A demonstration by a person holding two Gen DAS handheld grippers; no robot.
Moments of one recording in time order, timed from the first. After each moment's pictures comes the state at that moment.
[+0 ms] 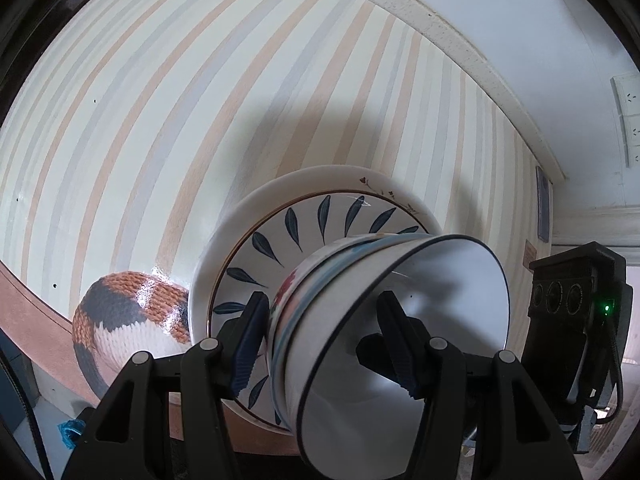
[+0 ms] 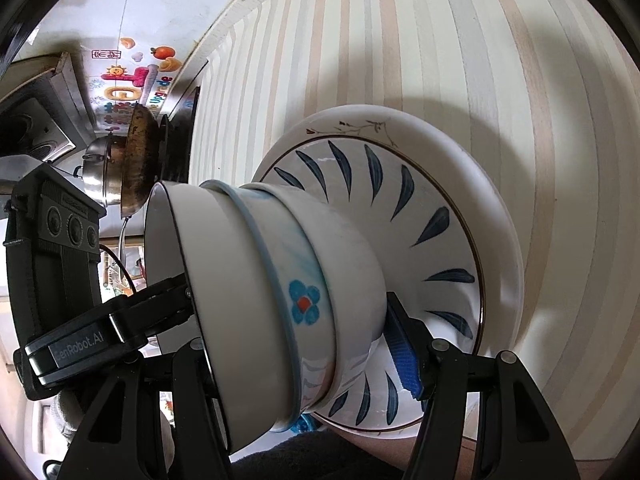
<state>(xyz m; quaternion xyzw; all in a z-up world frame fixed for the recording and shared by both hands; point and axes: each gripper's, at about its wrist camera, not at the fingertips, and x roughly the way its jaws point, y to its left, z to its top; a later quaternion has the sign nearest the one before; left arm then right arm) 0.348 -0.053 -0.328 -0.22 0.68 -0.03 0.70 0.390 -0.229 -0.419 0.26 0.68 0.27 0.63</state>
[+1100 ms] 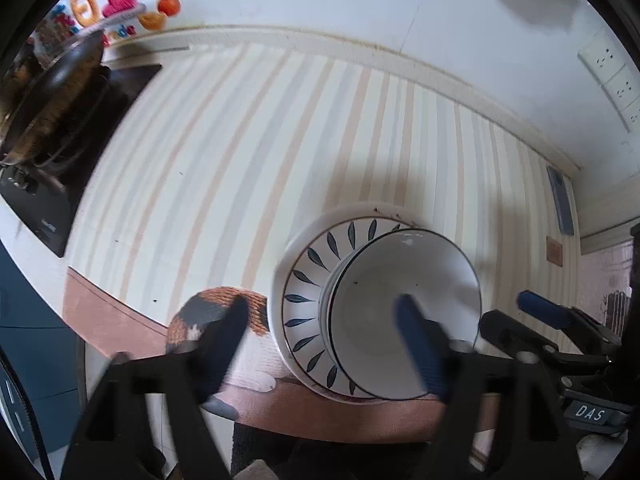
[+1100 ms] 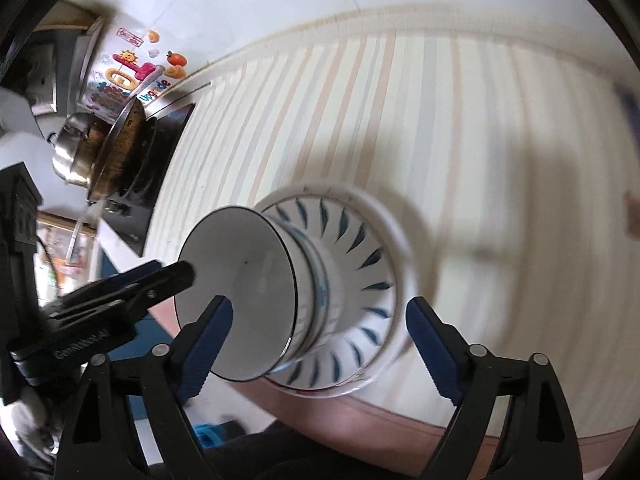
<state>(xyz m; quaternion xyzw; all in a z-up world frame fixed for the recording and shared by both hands) 0.308 -0.058 -0.244 -0.10 0.61 0.03 0.78 0.370 -0.258 -0.304 0.09 0.61 0.21 0.76</state>
